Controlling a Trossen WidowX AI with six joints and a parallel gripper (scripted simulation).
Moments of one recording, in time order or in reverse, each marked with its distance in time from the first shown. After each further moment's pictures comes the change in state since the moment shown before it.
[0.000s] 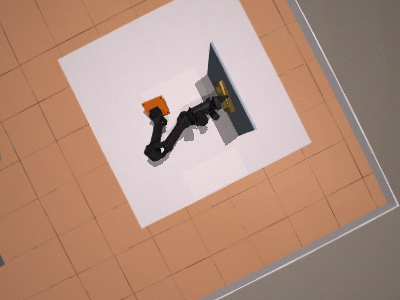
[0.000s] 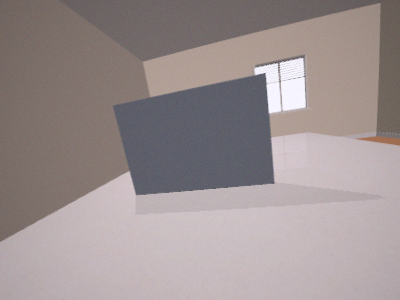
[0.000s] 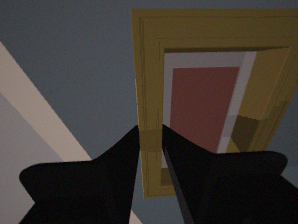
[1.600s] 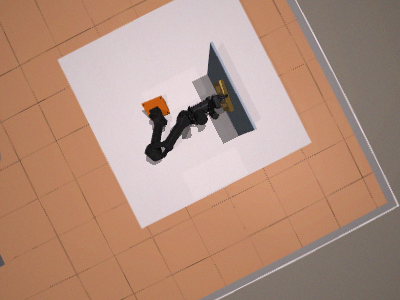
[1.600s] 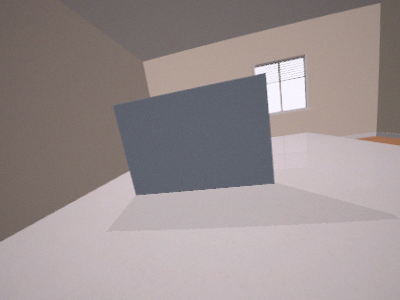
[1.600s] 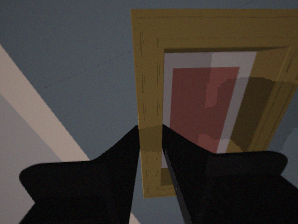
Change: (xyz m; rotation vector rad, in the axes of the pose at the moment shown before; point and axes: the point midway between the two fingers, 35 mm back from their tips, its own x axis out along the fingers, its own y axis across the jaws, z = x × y) arm 0.000 -0.004 -0.005 -0.001 -0.006 -0.002
